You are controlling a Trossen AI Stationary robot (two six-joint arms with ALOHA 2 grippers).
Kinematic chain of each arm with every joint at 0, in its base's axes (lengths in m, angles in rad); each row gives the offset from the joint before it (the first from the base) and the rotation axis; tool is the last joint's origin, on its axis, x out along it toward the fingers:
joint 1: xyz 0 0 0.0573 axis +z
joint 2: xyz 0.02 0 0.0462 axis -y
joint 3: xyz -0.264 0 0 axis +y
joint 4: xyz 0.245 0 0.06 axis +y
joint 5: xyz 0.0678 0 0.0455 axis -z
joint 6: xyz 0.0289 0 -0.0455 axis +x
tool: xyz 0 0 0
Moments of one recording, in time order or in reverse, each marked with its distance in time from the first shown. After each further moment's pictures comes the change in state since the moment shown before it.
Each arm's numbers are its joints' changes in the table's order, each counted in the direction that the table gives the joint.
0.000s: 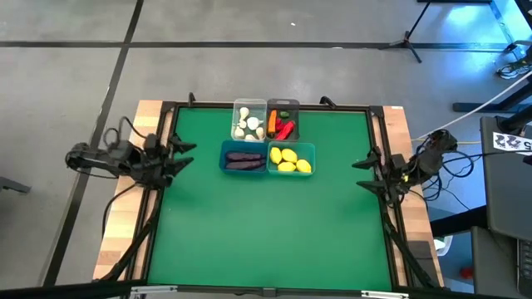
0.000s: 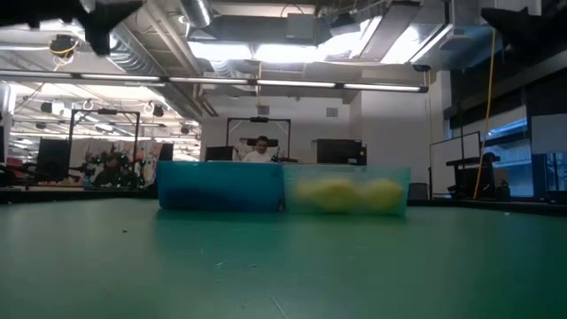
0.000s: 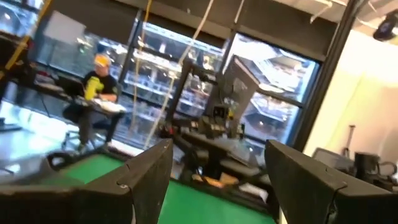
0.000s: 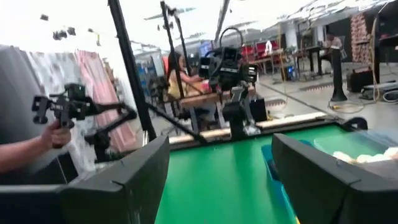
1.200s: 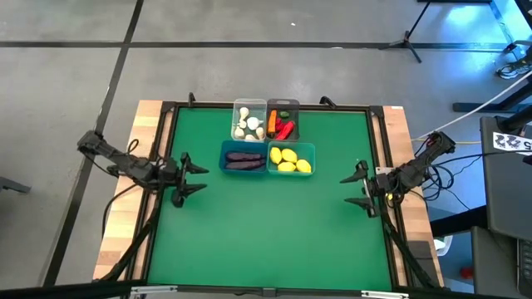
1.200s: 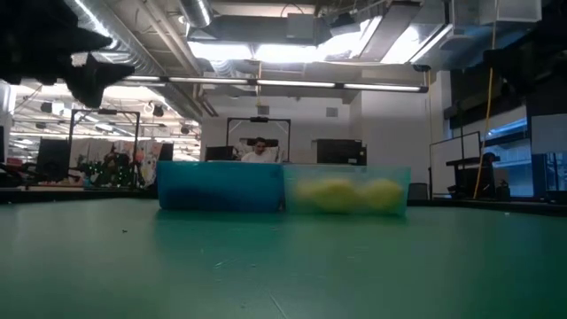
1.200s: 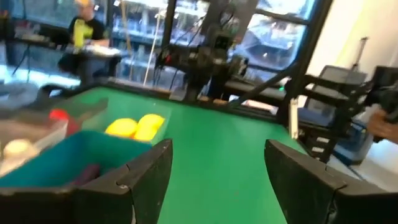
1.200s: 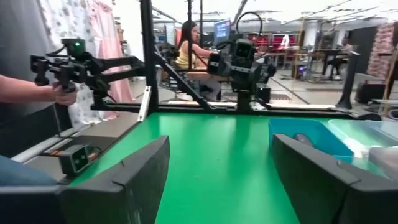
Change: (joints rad) left arm -0.274 0.011 0.237 0.054 -0.176 0.064; right arm 0.000 0.001 0.253 -0.121 -0.071 -0.137
